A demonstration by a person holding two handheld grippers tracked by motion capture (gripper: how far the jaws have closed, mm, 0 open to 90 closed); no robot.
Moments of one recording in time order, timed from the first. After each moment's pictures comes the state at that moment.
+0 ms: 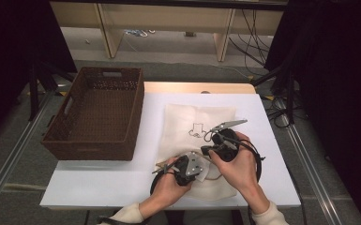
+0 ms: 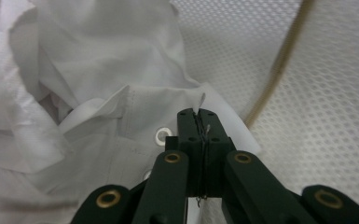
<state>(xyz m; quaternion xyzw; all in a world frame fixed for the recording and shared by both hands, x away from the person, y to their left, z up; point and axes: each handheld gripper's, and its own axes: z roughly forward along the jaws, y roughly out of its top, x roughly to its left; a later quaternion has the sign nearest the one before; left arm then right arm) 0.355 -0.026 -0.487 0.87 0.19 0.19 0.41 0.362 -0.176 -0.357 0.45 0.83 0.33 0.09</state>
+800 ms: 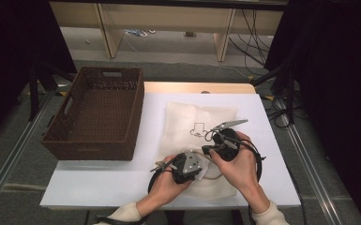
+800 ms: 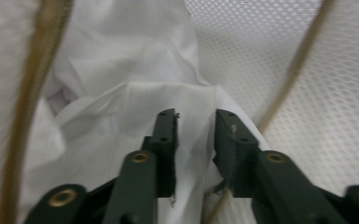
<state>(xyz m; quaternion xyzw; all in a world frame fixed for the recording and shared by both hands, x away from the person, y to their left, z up) 0.356 -0.016 -0.487 0.87 0.19 0.18 0.42 0.364 -0.177 -0.358 0.45 0.82 0.33 0.09</state>
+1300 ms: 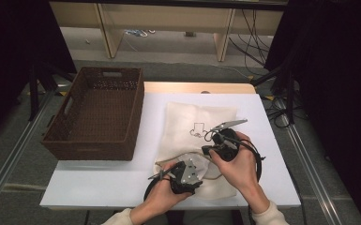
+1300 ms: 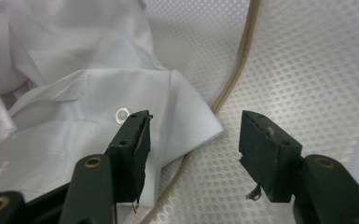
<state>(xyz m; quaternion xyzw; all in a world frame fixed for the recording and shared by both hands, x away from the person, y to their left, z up) 0.339 -0.016 -0.491 0.89 0.15 0.18 0.39 0.364 -0.177 -0.358 0.45 0.83 0.32 0.08</state>
